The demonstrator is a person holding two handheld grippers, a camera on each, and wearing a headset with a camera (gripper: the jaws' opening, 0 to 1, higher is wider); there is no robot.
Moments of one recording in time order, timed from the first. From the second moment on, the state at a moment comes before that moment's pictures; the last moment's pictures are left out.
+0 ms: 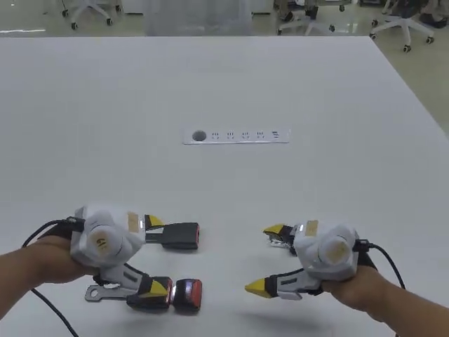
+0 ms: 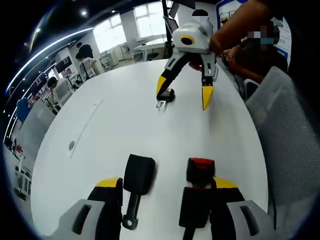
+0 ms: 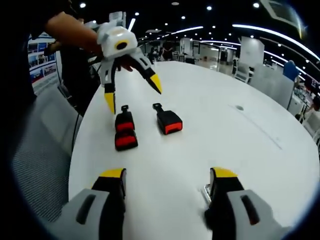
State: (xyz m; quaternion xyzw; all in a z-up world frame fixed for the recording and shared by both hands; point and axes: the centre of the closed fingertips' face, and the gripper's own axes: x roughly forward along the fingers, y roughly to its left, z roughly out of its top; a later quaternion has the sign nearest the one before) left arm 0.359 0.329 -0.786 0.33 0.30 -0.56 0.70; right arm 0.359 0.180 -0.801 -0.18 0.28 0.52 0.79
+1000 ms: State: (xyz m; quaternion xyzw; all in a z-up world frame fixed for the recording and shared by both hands) left arm 0.425 0.323 -0.824 0.26 0.33 -0.53 0.73; right arm 0.405 0.104 -0.841 -0.17 0.35 0.54 0.75
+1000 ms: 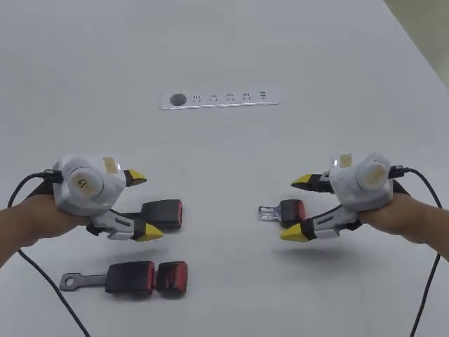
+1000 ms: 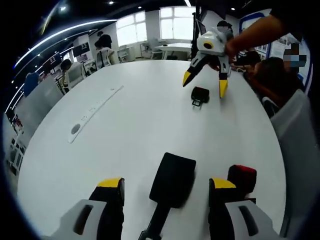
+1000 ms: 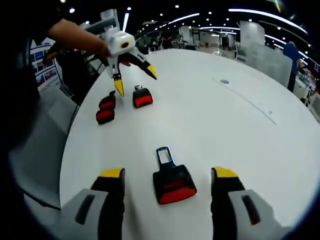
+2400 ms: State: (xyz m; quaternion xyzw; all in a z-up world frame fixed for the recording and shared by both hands) left arm 0.416 0.321 -0.854 0.33 0.33 -0.62 0.63; right arm 0.394 0.095 -0.853 -0.21 0.33 0.59 0.71
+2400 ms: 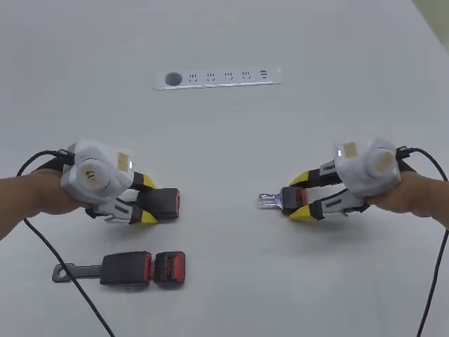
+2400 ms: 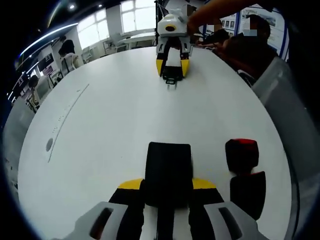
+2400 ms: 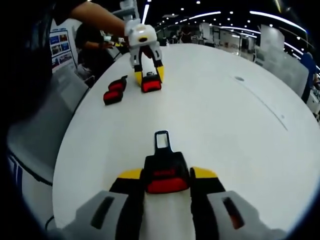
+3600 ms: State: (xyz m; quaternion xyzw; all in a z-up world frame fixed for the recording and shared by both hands) left arm 0.415 0.321 -0.856 0.33 0.34 -0.61 0.63; right arm 0.404 0.146 -0.857 -0.16 0.30 0.61 0.72
